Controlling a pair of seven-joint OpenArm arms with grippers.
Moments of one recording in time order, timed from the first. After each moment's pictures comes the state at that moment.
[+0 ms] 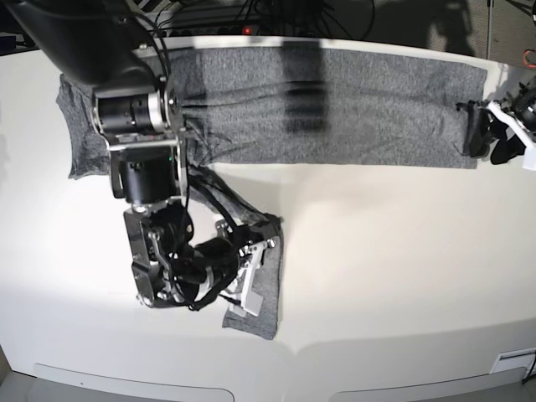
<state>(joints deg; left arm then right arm) 21.8 -29.8 -19.8 86.2 -38.6 -36.7 25.4 34.7 1.0 -2.7 52.8 34.8 34.6 -81.0</state>
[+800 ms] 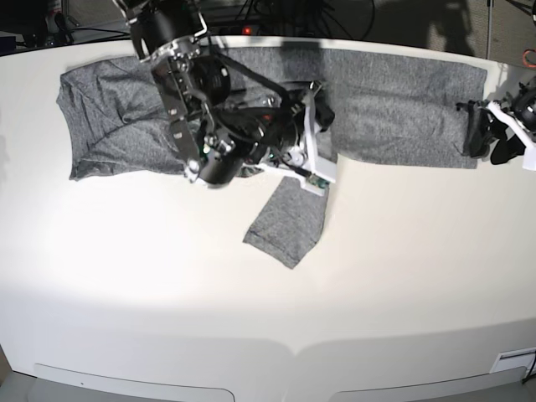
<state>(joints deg) 21.8 -29.8 -19.8 86.2 -38.6 -36.7 25.4 2.9 -1.2 -21.0 95.3 36.9 32.9 -82.3</state>
